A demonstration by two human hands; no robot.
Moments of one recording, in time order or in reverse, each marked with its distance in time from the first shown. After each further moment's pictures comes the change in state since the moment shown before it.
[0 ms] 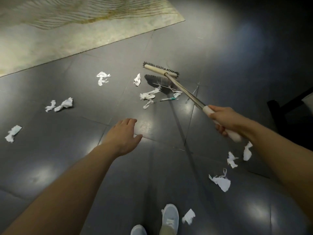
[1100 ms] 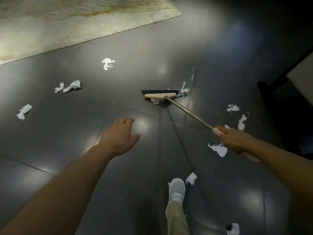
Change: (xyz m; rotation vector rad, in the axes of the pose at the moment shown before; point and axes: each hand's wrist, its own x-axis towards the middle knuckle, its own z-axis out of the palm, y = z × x) left_hand -0.197 -0.054 0.091 -0.030 0.015 0.019; right_hand -0.176 0.165 0.097 -0.563 0.019 0.068
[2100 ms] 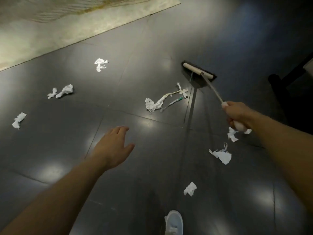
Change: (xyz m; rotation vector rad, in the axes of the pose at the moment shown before) left_hand 0.078 0.054 0.018 0.040 -0.033 -0.067; right_hand 0.171 0.030 -0.077 0.578 0.127 0.119
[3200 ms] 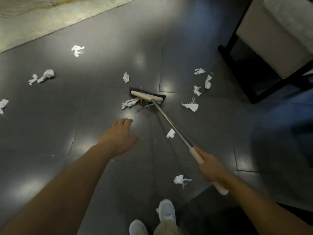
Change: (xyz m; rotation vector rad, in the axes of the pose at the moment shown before) left_hand -0.280 0.004 0.119 0.065 -0.065 0.183; right_hand -0.419 0.307 0.124 -0.269 -0.161 0.006
